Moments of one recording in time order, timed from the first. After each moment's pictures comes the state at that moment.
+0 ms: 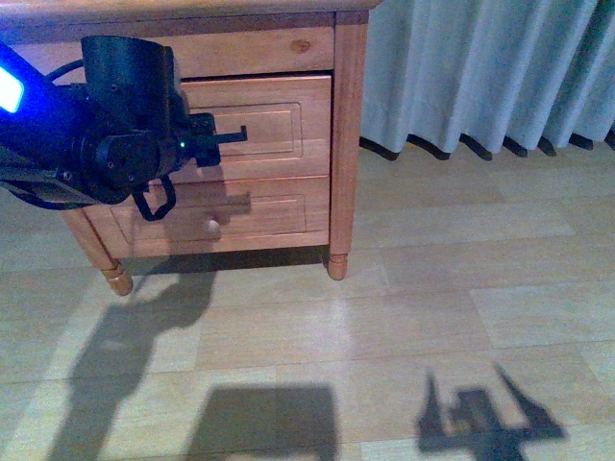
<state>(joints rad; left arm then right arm) -0.21 2.49 1.53 0.58 -0.16 -0.12 0.00 0.00 0.02 0.00 0.00 0.00</state>
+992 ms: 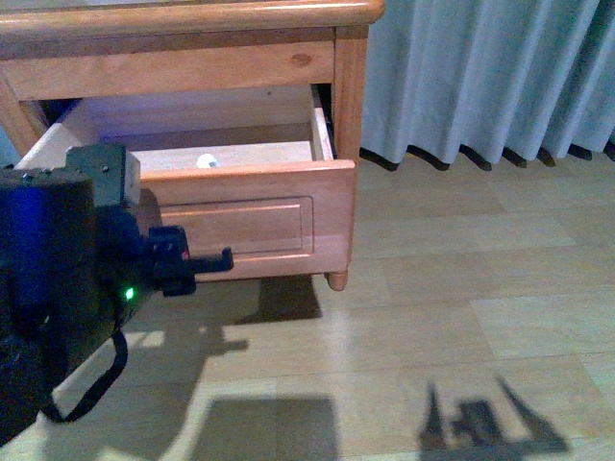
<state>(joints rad) -0.32 2.15 0.63 1.07 -0.19 -0.19 0.00 0.00 0.02 0.00 0.00 0.00</state>
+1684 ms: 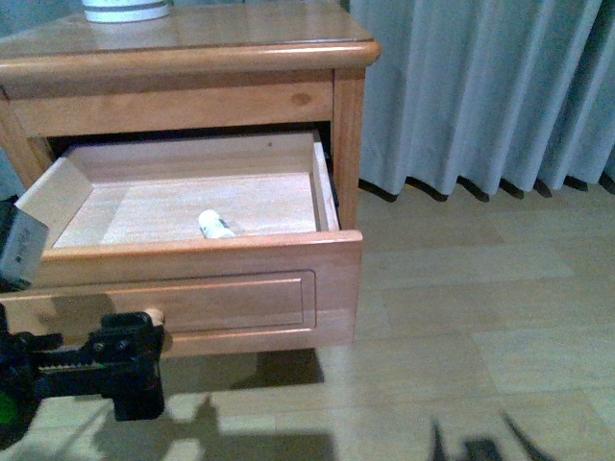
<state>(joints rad) -0.27 1.70 0.35 0.80 -0.07 -0.21 0.00 0.00 0.02 0.00 0.00 0.00</state>
